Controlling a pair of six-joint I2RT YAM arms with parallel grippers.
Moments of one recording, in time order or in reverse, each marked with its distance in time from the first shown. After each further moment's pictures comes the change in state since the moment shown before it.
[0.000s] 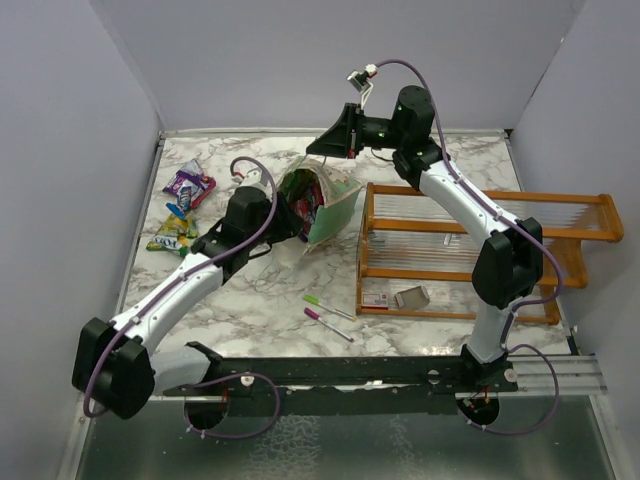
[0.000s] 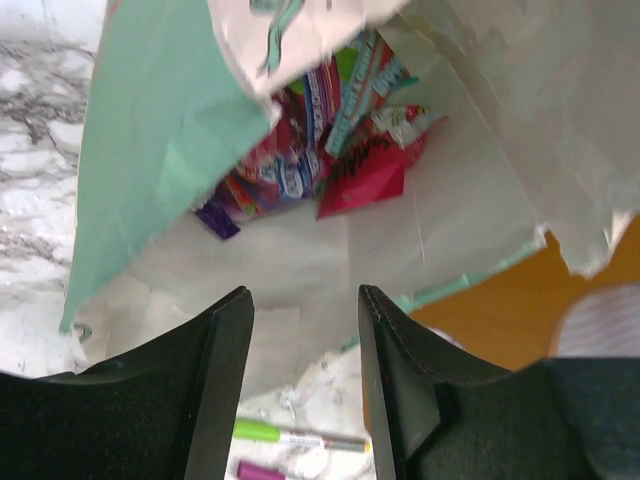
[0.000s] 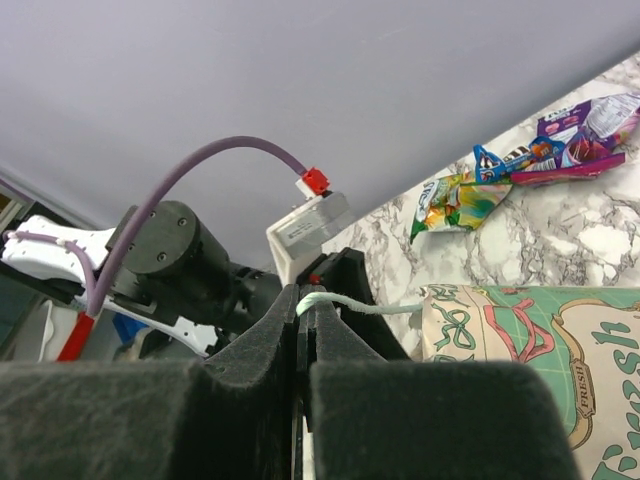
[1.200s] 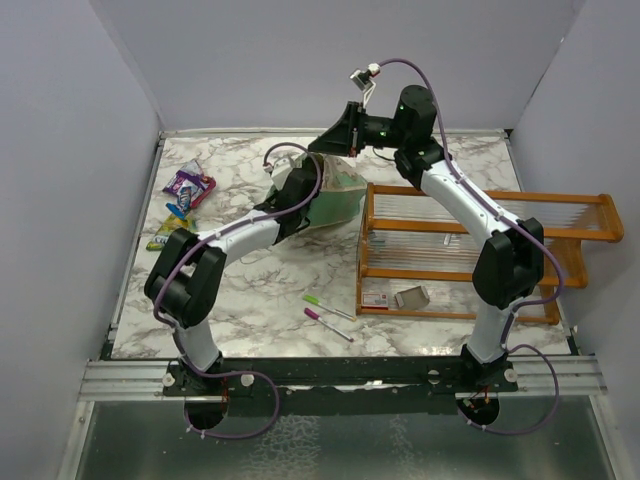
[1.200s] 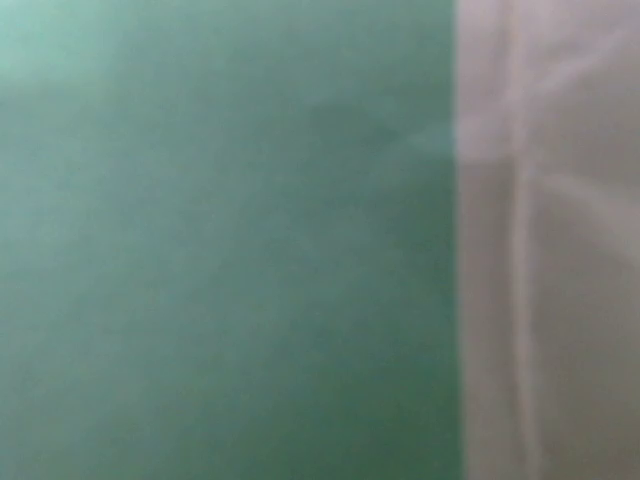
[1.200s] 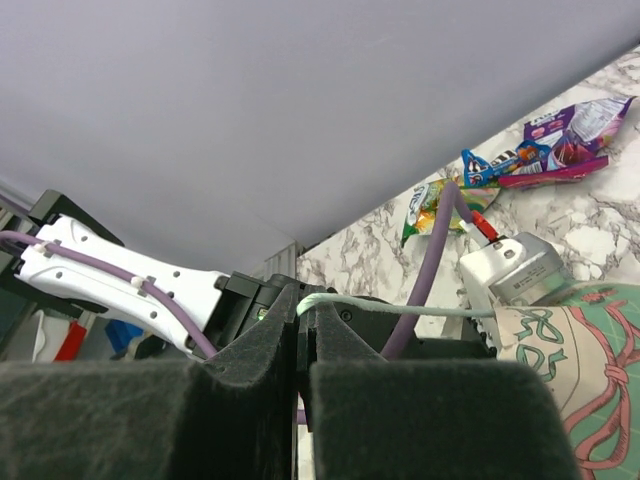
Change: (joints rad) left arm -0.083 0.608 0.307 0.134 -0.353 -0.199; right arm 0.000 -0.005 0.000 -0.002 0.002 0.008
